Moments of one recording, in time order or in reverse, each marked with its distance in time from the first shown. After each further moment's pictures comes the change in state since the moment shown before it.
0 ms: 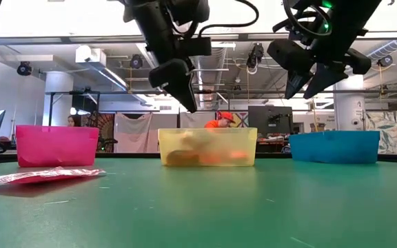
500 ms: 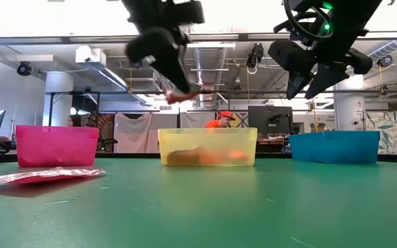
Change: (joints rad) left arm -0.197 -0.063 -0.001 -0.075 -0.110 -0.071; right arm -0.002 0.000 0.000 -0.019 0.000 0.015
